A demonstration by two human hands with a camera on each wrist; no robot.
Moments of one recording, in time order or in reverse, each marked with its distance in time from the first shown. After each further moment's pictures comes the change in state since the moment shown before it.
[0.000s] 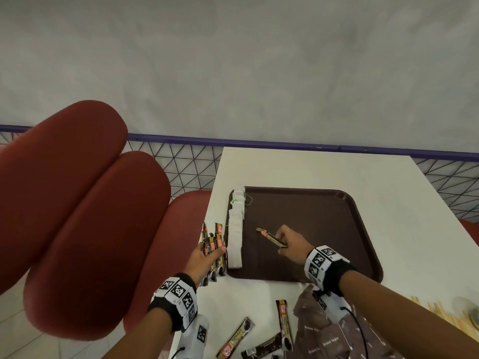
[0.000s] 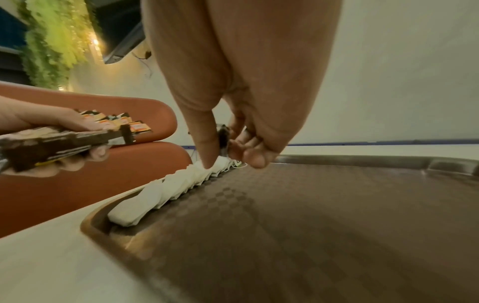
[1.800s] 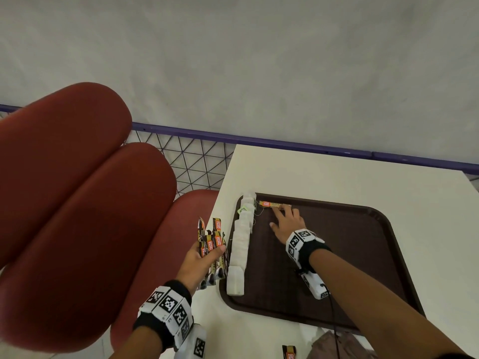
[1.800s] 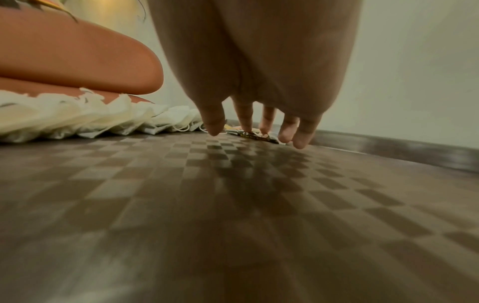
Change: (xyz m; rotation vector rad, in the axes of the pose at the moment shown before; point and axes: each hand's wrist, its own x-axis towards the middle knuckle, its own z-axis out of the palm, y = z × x) left_hand 0.043 0.014 0.008 -0.122 0.099 0.013; right_hand 0.153 0.009 0.011 -0.465 0.194 -0.021
